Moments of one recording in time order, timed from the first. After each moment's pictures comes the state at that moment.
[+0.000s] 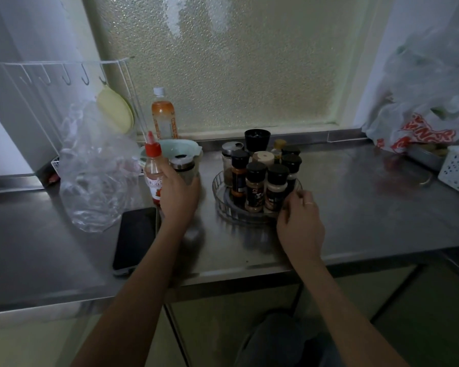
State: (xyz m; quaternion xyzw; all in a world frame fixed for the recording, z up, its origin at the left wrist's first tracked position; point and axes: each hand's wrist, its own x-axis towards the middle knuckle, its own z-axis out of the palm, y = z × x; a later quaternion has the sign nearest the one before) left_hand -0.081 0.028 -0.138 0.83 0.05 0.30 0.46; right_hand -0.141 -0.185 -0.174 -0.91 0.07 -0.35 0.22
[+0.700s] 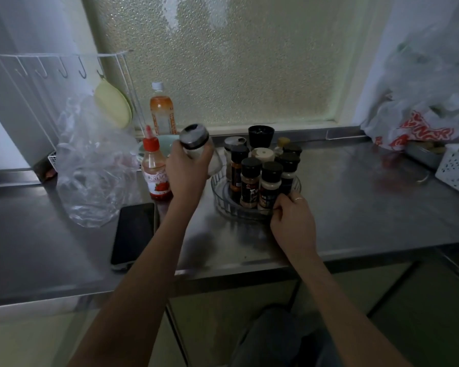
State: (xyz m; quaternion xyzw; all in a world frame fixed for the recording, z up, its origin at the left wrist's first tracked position) left_hand -0.072 0.009 -0.102 0.76 0.01 0.38 0.52; right_hand -0.136 -0.183 -0.175 -0.92 0.01 -0.32 0.22
